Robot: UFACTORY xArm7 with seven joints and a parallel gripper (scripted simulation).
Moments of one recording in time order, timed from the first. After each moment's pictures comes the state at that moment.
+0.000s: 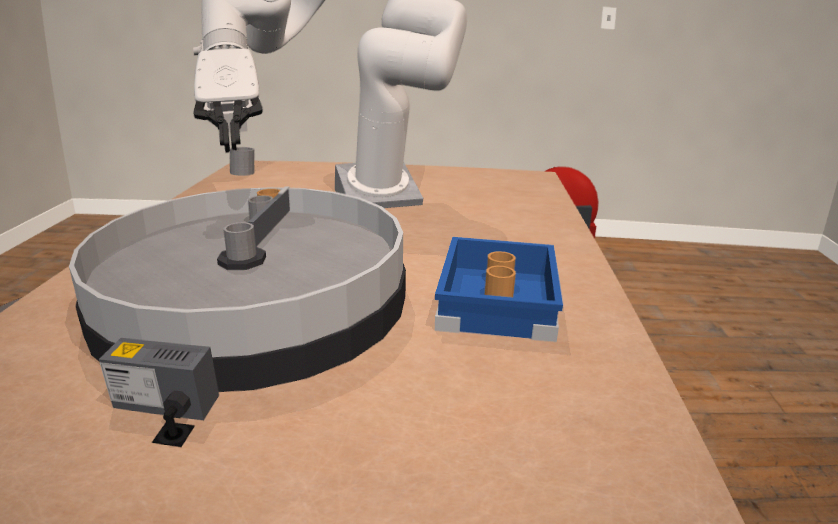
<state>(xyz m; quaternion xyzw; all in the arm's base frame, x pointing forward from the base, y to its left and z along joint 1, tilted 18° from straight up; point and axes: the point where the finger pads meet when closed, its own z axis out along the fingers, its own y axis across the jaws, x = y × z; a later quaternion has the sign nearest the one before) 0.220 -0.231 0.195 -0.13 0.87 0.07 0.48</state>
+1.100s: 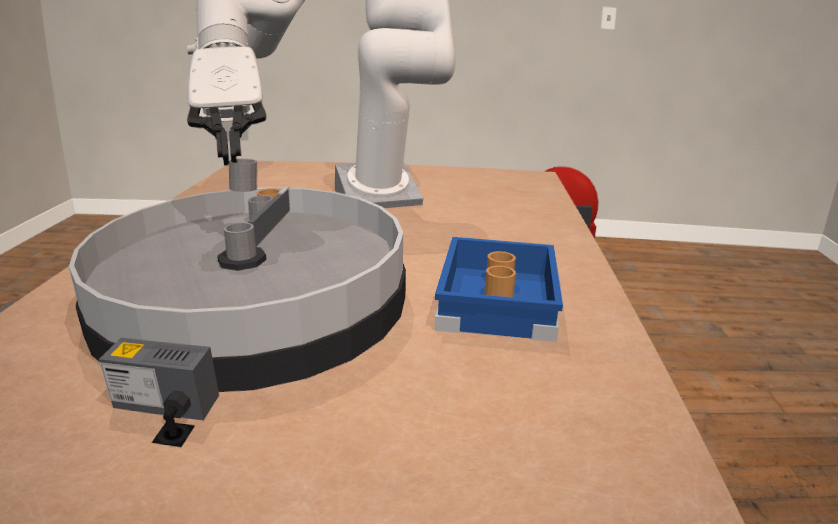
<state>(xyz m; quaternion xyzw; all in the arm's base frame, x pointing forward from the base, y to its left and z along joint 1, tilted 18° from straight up) 0.321 -0.200 0.235 -0.13 0.87 0.07 0.48</state>
